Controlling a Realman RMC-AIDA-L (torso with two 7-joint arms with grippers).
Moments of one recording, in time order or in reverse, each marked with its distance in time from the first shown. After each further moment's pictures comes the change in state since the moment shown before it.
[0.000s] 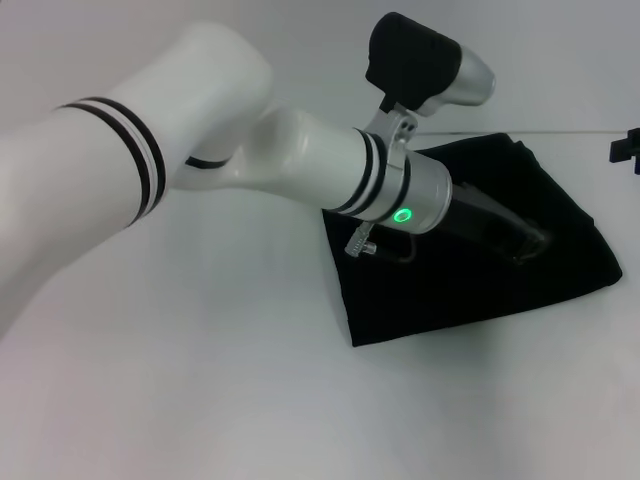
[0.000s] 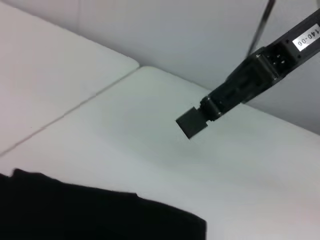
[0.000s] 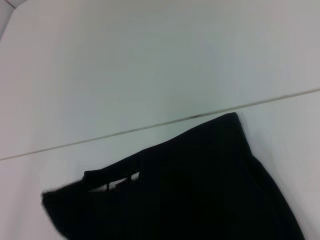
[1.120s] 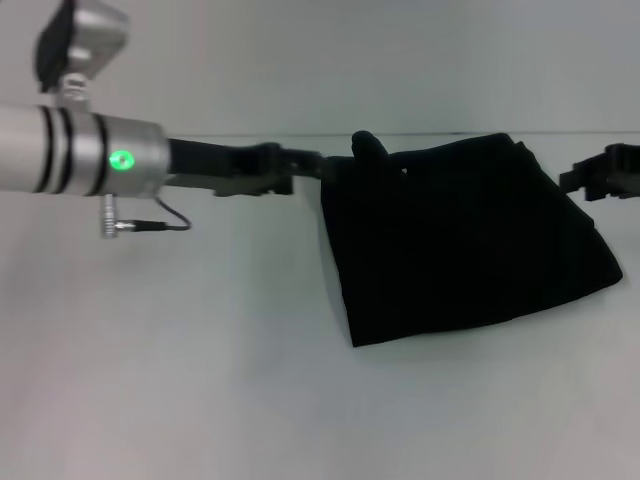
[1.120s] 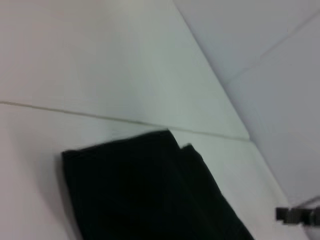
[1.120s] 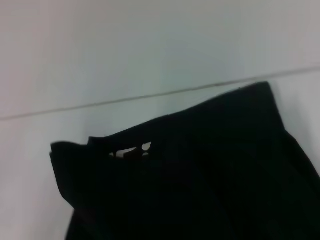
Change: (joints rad) left arm 0.382 0.129 -0.658 0.354 0.437 0.477 -0.518; right arm 0.046 0.032 -0.084 0.126 -0.002 0.104 -0.072
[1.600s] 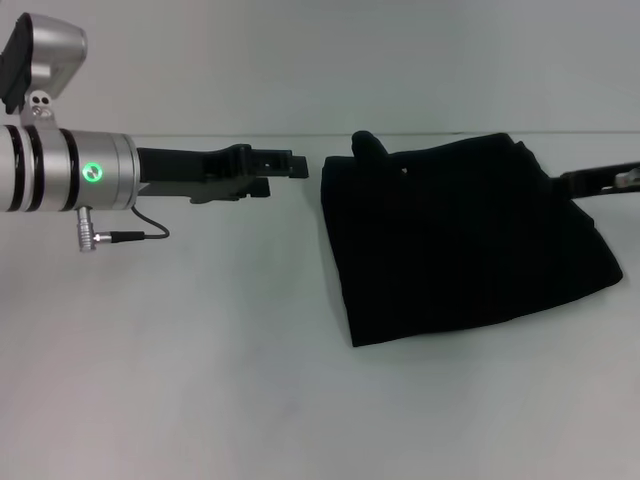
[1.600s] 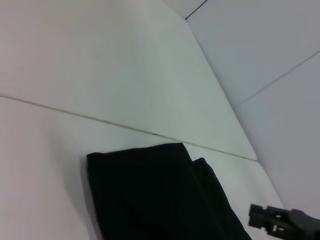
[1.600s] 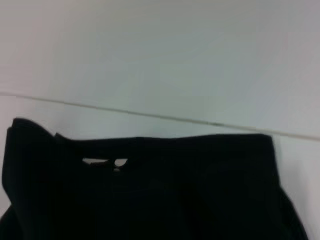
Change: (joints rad) left arm 0.050 -0.011 -0.073 0.020 0.006 0.010 0.005; right arm -0.034 0.140 -0.009 0.025 0.009 0.349 -0.397
